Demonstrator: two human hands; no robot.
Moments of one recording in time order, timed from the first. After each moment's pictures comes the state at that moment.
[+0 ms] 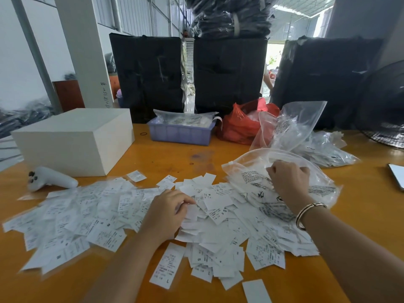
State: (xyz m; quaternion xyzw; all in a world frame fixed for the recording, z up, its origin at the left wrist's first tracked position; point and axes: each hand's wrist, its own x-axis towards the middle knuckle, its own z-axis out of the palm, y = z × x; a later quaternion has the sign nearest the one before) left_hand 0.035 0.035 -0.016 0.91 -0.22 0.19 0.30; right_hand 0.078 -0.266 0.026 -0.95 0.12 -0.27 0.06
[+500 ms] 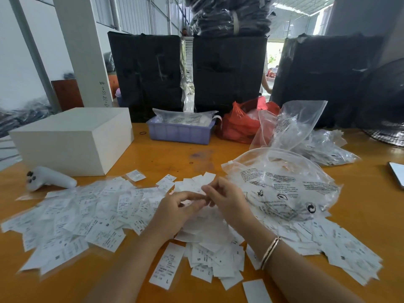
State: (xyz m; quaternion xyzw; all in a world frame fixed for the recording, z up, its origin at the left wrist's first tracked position) left_hand 0.030 0.019 -0.011 0.83 -0.16 0.06 0.53; right_hand 0.028 -0.140 0.009 -0.80 -0.13 -0.10 0.58
